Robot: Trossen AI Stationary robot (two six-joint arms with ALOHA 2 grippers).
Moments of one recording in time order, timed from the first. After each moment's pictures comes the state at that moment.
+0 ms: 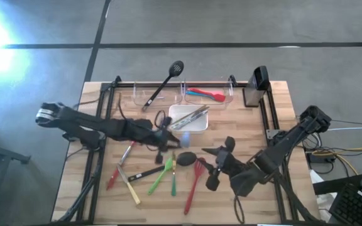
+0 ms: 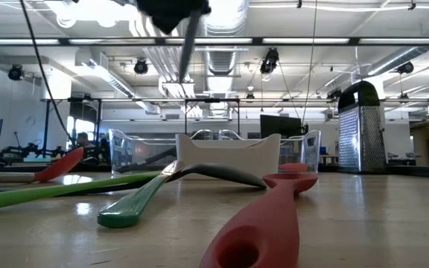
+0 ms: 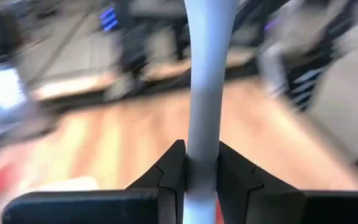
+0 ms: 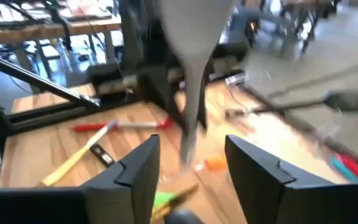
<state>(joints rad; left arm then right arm) -0.14 1.30 0.92 0.13 -0.01 0.11 0.66 1.55 1.35 -0.40 1.05 0.58</state>
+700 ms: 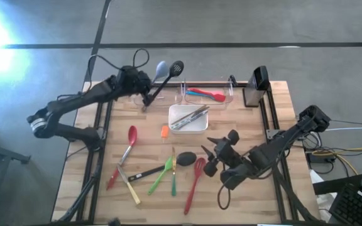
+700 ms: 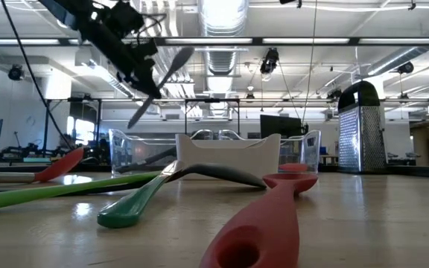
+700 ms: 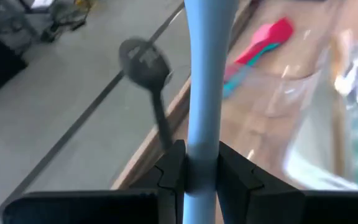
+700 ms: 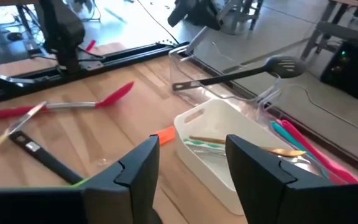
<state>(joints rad) 0.66 1.20 0.93 -0.29 -0.06 0.24 0.58 1.56 1.30 -0.66 1.10 0.83</state>
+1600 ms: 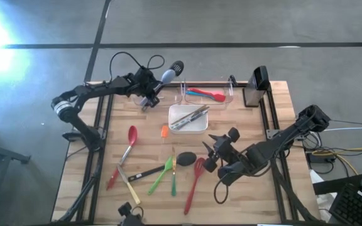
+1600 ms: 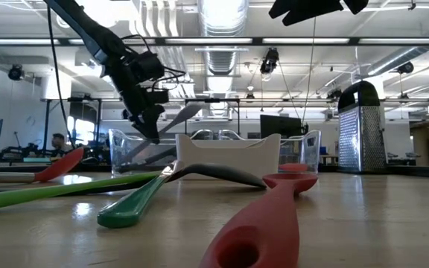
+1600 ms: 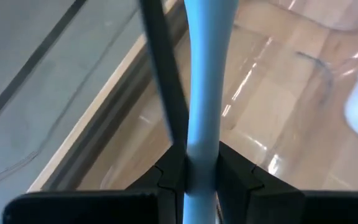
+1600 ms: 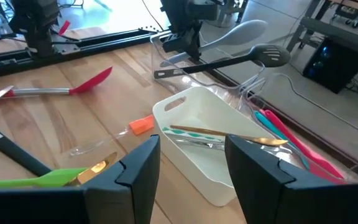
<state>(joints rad) 0.76 1.55 1.00 -0.35 -0.04 0.21 0.54 1.55 1.23 -0.68 1.10 0.85</state>
